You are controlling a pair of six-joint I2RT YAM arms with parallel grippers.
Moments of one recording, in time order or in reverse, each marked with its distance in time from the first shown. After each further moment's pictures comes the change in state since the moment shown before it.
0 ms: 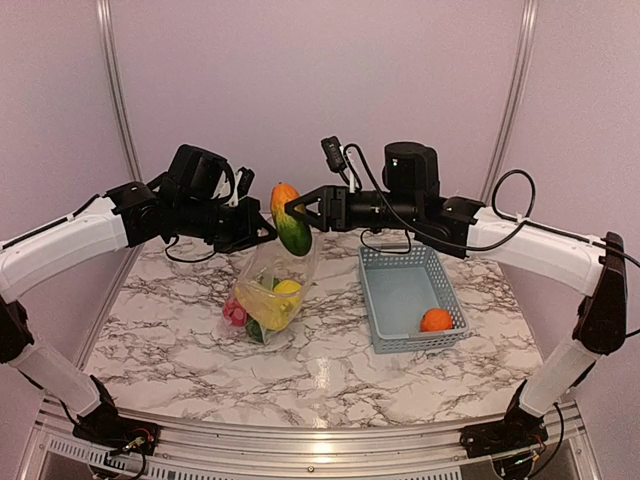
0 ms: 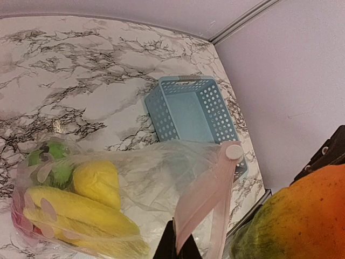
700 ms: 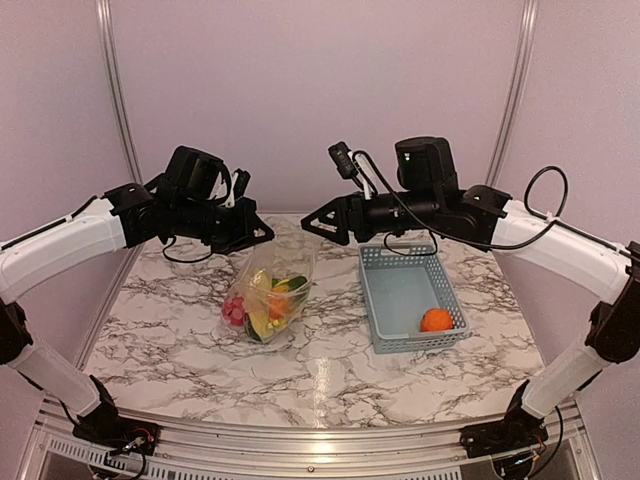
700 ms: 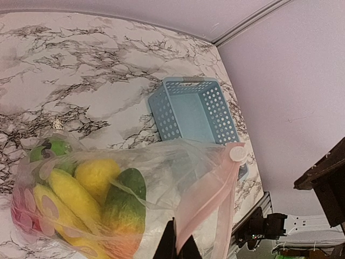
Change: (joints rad) left arm 0.018 -0.019 -0.027 0.006 0.010 -0.020; right arm 0.003 -0.076 0.024 -0.274 0.046 -0.177
